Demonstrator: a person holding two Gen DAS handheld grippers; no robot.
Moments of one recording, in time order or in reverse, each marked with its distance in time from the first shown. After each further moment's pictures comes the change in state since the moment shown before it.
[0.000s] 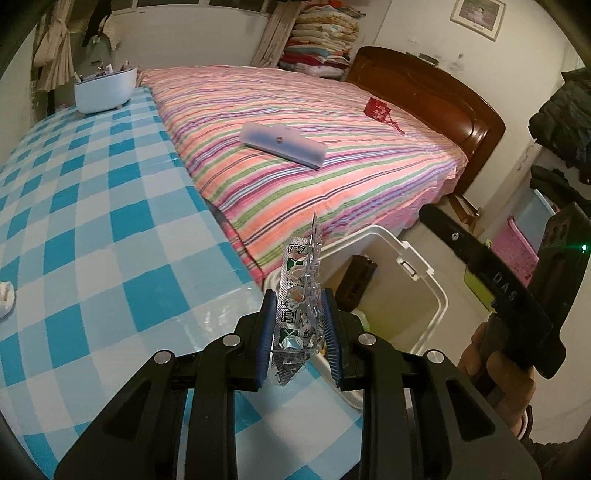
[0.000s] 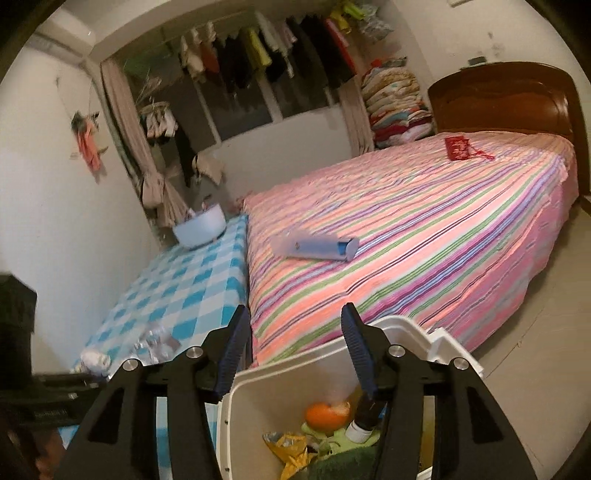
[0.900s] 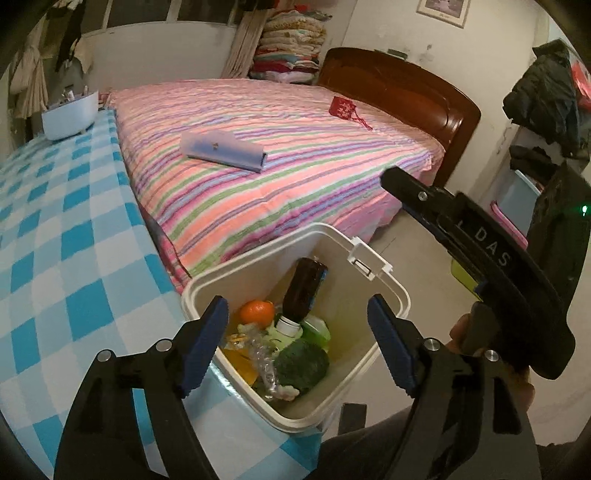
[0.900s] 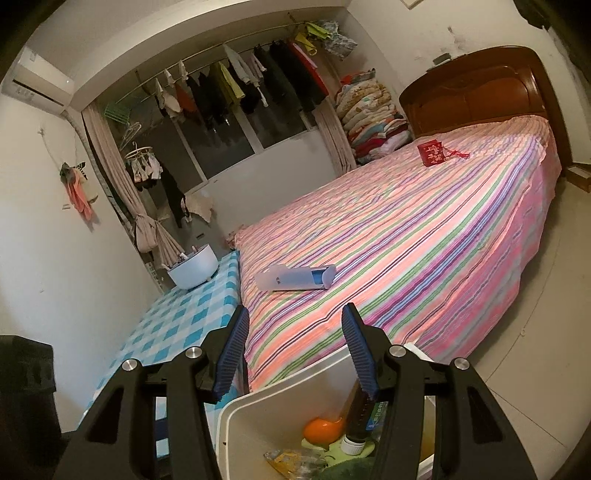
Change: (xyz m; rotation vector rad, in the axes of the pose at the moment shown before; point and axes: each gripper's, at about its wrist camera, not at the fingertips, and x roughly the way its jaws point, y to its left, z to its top) left arm 0.020 -0.063 -0.009 0.089 -0.046 -0.034; right arm -0.023 -0.031 0.007 0.117 -0.091 0.002
